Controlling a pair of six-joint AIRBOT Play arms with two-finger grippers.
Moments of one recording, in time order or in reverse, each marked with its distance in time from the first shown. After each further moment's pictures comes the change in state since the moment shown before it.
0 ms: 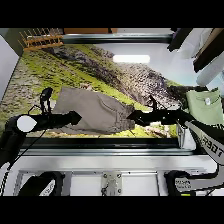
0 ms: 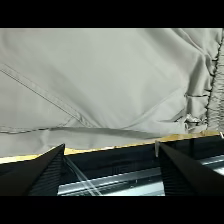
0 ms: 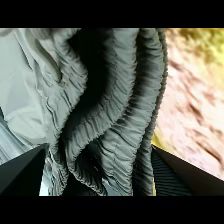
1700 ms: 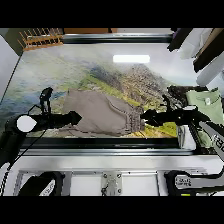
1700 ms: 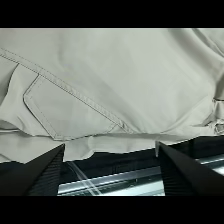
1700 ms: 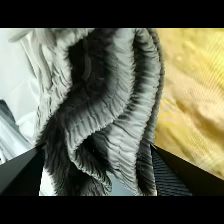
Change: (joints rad) left arm 0.000 0.001 0.000 -0.002 -0.004 0.000; right arm -0.250 0.041 -0.002 -0.141 0.171 -0.023
